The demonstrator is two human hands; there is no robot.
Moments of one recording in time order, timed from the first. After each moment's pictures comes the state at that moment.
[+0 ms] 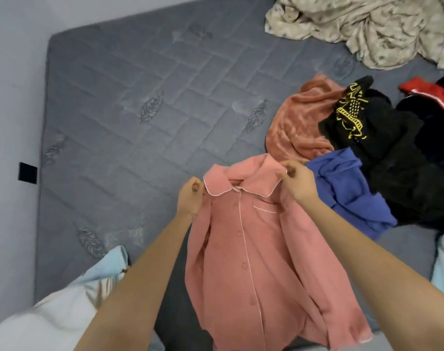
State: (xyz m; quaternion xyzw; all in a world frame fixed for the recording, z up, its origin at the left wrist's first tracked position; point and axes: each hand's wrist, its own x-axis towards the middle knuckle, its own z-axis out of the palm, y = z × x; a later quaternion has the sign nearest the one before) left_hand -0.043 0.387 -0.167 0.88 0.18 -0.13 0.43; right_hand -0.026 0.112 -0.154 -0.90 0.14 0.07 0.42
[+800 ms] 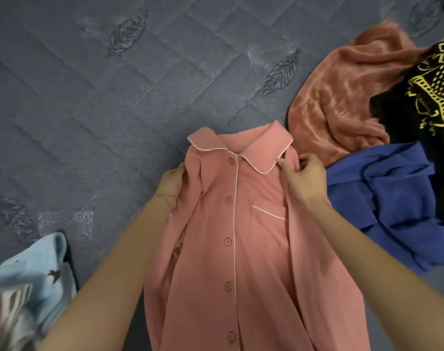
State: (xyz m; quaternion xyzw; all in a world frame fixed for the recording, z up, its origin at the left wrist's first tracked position) left_hand -0.010 0.393 -0.306 0.69 0.41 -0.24 0.55; right_hand 0.012 0.109 -0.303 -0.90 0.21 0.08 0.38
